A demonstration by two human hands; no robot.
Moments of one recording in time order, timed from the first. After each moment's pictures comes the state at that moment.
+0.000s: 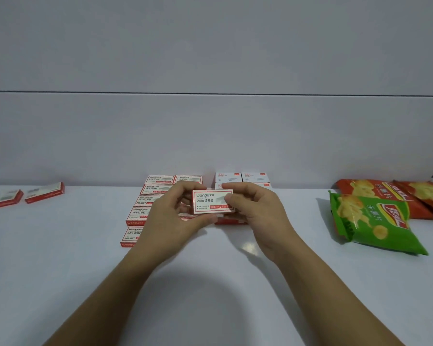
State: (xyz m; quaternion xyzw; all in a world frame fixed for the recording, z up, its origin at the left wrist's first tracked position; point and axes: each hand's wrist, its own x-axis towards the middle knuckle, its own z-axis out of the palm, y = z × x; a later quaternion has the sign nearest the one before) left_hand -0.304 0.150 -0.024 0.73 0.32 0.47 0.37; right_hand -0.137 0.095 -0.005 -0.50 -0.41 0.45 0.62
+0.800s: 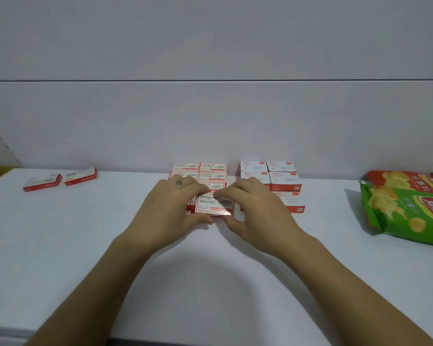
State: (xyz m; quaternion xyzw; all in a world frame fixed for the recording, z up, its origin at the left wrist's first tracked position) left_hand -0.358 0.155 -0.009 0.89 0.37 0.26 -0.01; right_hand -0.168 0.095 -0.017 -0.57 -0.77 -0.04 0.28
